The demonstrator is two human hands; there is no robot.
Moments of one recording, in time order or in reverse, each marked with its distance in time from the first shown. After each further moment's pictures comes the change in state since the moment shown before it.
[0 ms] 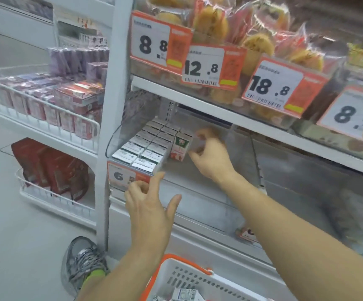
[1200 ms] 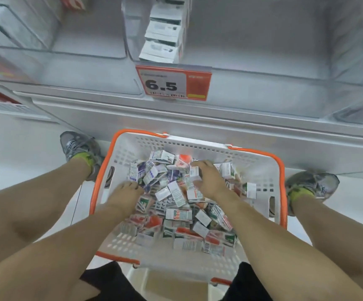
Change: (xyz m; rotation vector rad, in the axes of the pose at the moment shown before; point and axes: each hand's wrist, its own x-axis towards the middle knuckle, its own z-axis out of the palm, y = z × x) left_hand -0.232 -0.122 0.054 1.035 -1.593 0.267; right_hand -0.363 0.275 0.071 0.184 -0.752 0.557
